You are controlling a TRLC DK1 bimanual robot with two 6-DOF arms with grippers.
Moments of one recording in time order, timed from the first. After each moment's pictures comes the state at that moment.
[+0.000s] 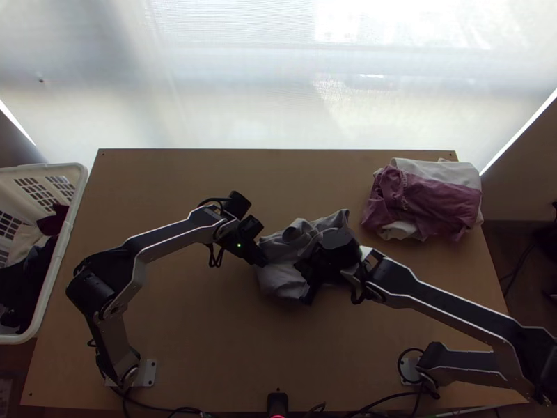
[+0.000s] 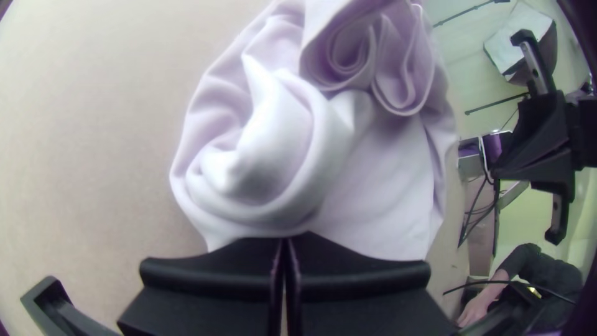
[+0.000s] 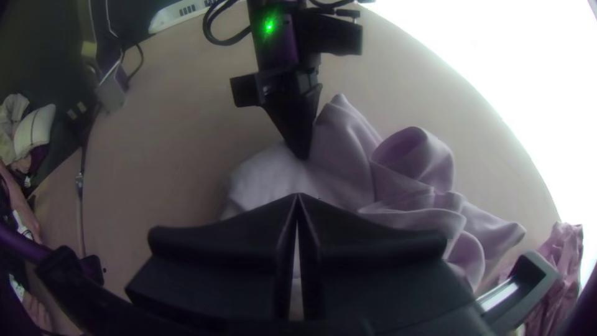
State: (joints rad) left arm -0.56 1.94 1.28 -0.58 0.53 0.09; right arm 0.87 1.35 0.85 -0.23 -0.16 -0.14
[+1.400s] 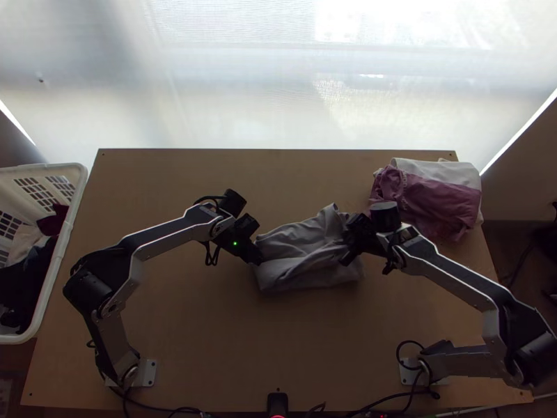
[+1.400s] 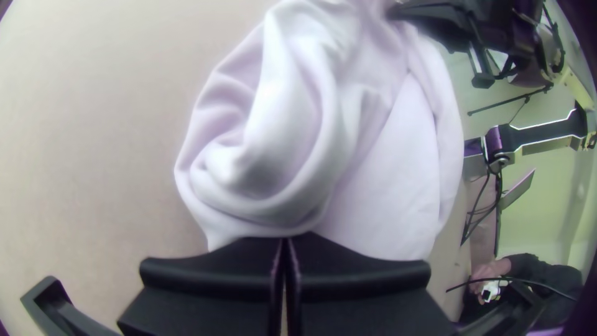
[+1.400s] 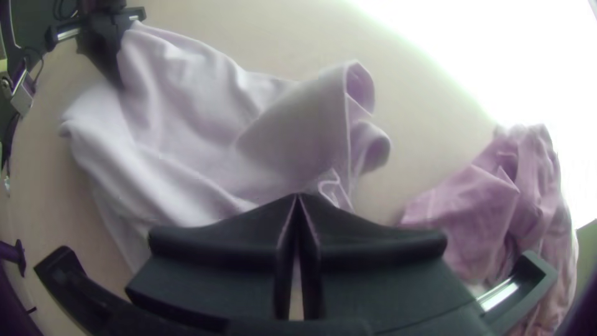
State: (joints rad) left arm -0.53 1.94 1.27 -0.59 0.51 0.12; right arm 0.40 1.48 0.77 -0.13 -0.15 -0.37
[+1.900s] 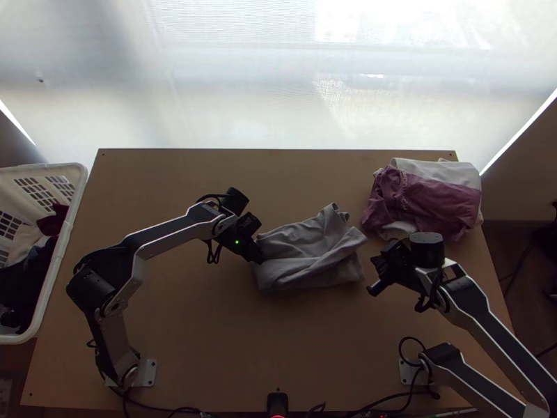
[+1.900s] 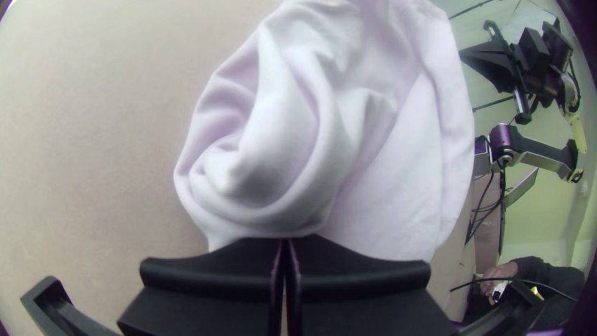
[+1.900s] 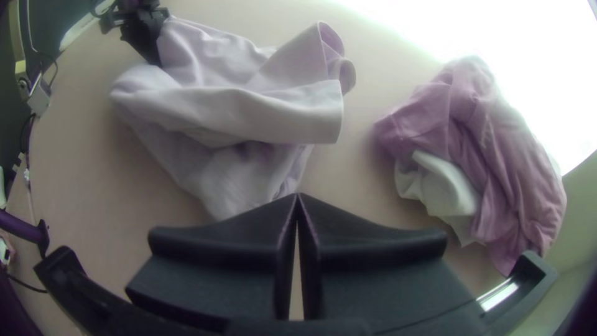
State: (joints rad) left arm -0.53 1.96 1.31 -0.60 0.50 0.13; right arm 0.33 0.96 0.57 -0.44 -0.15 -0.32
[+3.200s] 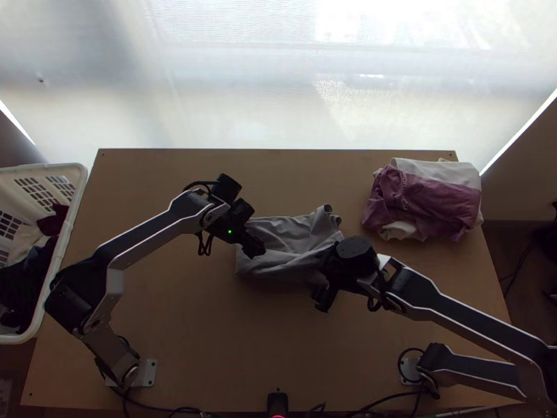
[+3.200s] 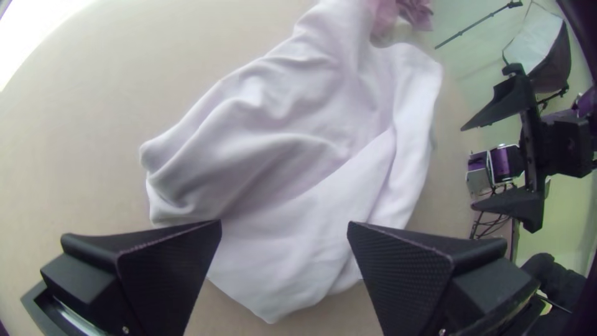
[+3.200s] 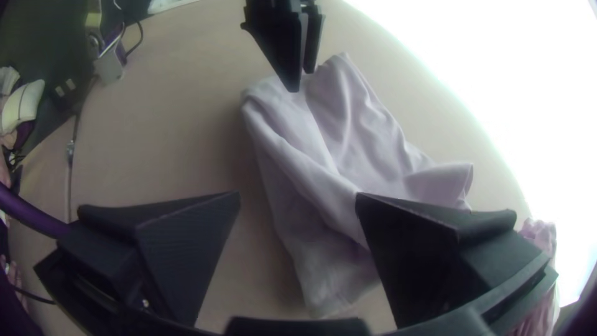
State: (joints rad) left arm -0.53 1.81 1.38 -0.74 0.41 0.09; right arm 0.87 1.21 0.79 -0.32 -0.09 -0.24
